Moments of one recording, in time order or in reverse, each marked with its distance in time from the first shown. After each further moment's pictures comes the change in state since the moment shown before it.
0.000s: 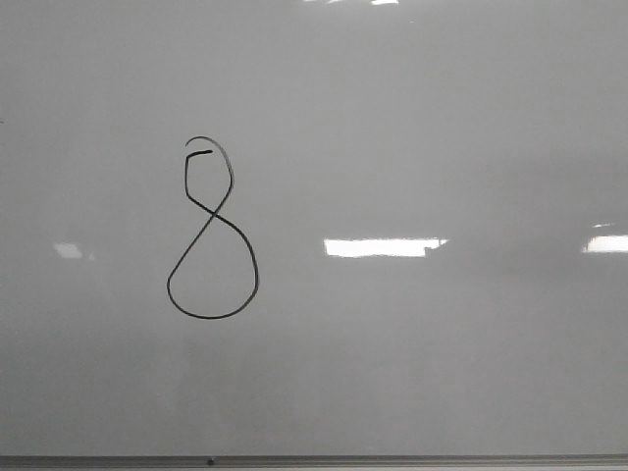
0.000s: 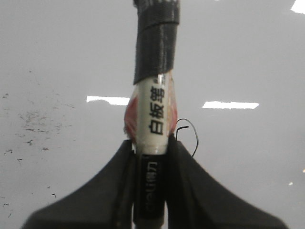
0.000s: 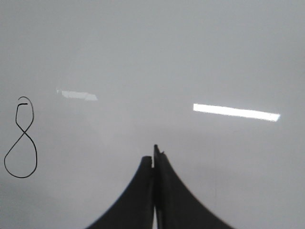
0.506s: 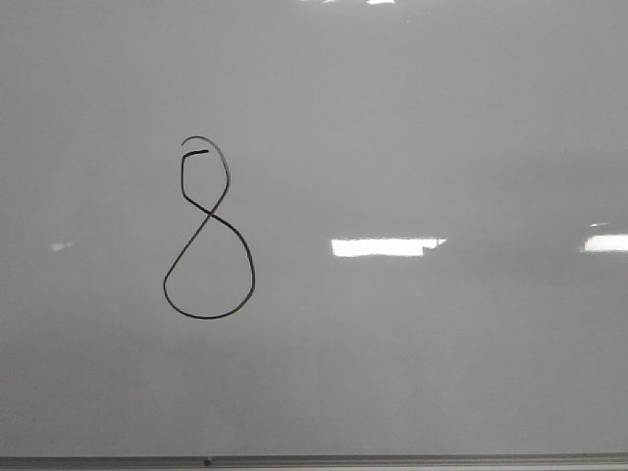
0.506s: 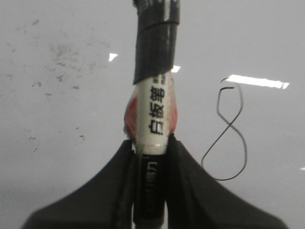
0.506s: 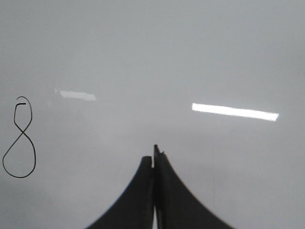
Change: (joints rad) left arm 0.069 0.170 0.079 1.010 -0.075 -1.083; right arm 0.000 0.000 0.000 0.001 -0.002 0.000
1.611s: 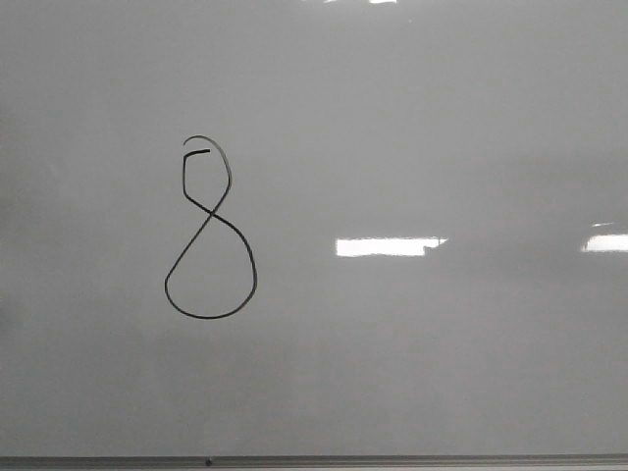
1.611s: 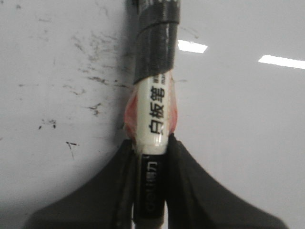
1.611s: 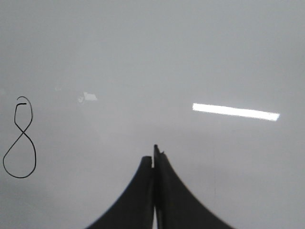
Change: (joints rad) left arm 0.299 1.008 -0.203 0.164 -0.766 0.054; right arm 0.000 0.000 0.000 0.000 0.000 0.002
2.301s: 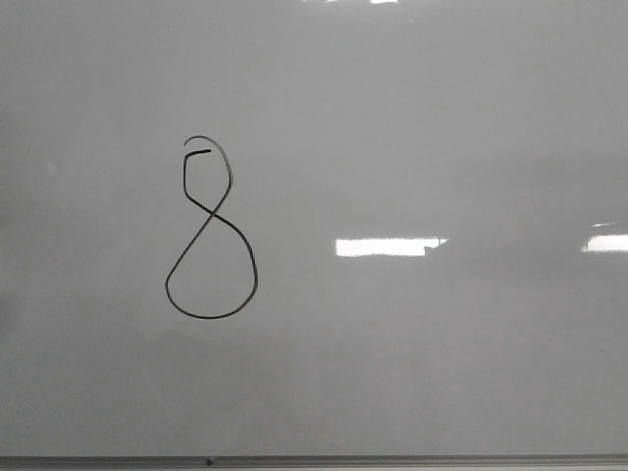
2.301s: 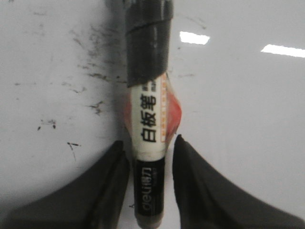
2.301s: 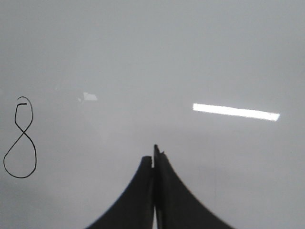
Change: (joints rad) left arm 0.006 0.024 -0.026 0.024 0.028 0.004; right arm 0.000 0.000 0.000 0.000 0.000 0.000
